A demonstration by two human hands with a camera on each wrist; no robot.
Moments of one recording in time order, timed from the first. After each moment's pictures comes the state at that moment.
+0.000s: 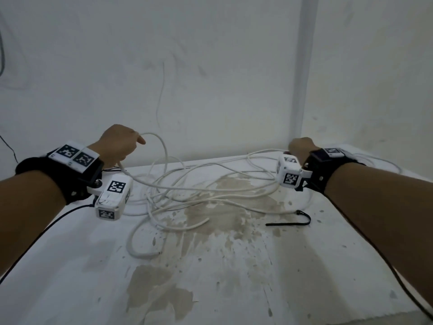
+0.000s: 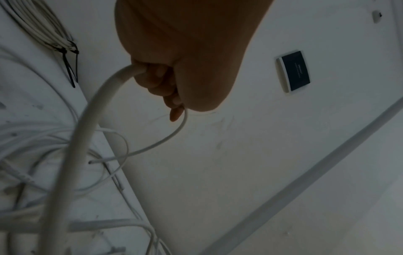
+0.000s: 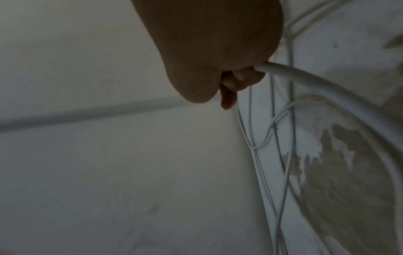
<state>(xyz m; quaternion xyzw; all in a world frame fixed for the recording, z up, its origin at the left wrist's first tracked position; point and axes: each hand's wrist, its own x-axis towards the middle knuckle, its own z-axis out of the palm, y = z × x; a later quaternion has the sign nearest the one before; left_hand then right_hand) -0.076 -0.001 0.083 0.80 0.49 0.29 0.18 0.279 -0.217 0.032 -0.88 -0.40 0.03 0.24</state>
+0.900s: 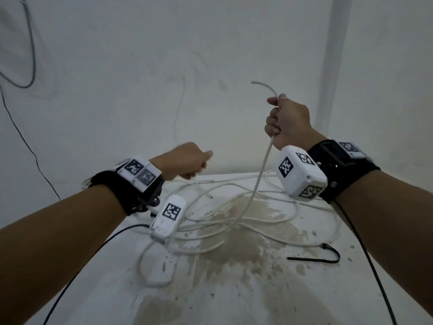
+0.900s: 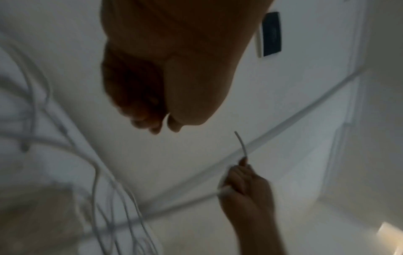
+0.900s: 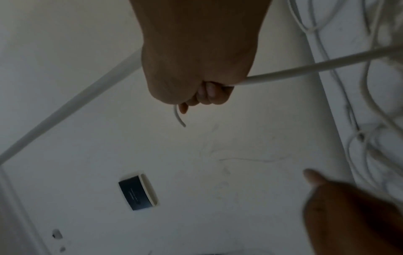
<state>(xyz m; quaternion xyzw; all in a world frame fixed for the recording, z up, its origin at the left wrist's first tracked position) 0.001 -0.052 0.090 0.85 0.41 0.18 0.28 0.192 -0.157 0.132 -0.42 -0.25 0.27 0.83</state>
